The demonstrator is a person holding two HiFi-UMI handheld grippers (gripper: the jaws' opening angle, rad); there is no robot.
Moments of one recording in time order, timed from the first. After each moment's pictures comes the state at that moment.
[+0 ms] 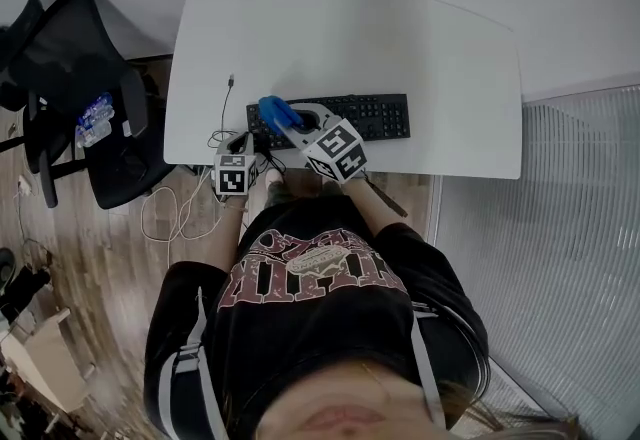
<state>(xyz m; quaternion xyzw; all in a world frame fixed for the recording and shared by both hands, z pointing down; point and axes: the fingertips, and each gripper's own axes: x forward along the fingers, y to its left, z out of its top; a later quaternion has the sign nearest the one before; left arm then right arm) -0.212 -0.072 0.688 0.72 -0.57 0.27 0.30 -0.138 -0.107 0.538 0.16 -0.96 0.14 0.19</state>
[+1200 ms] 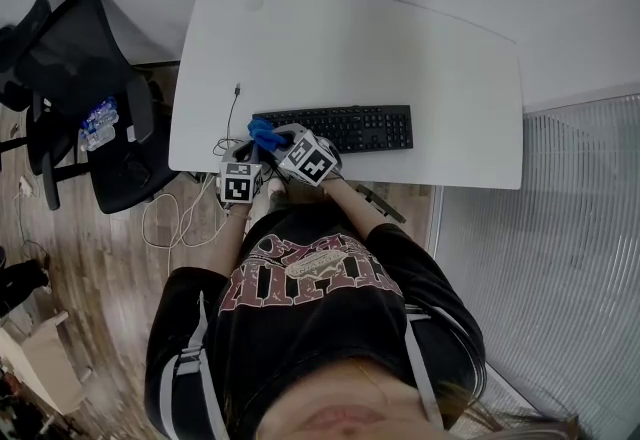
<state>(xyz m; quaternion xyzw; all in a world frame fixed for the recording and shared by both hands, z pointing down) -0.214 -0.071 0.687 0.73 -0.56 0.28 0.29 -0.188 -0.076 0.643 0.08 -0.94 0.10 0.32</state>
